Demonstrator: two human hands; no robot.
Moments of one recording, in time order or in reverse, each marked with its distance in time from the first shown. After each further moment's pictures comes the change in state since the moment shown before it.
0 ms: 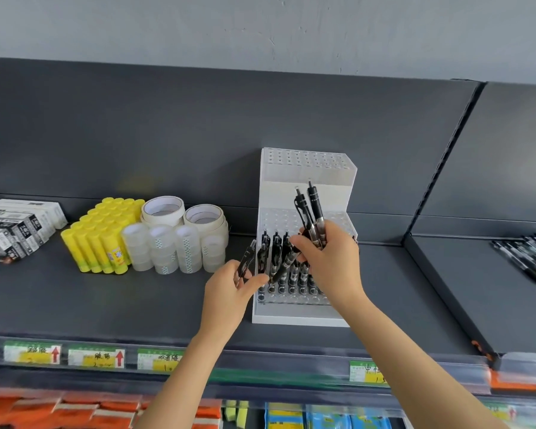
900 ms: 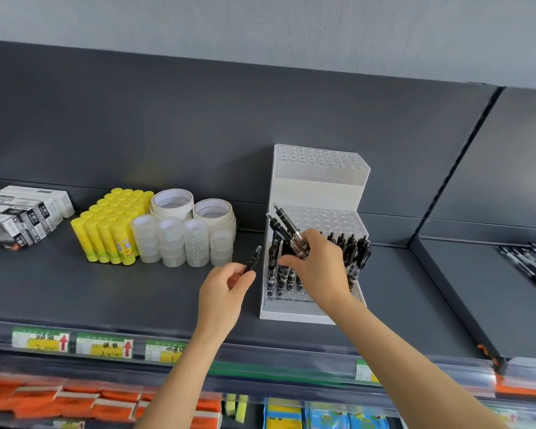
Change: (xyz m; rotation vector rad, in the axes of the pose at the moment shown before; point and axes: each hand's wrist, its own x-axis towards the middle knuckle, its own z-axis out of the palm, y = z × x) left_hand -0.008 -0.014 -0.016 -0.054 0.010 -0.112; right_hand 0.002 0.019 0.031 -0.325 -0.135 -0.089
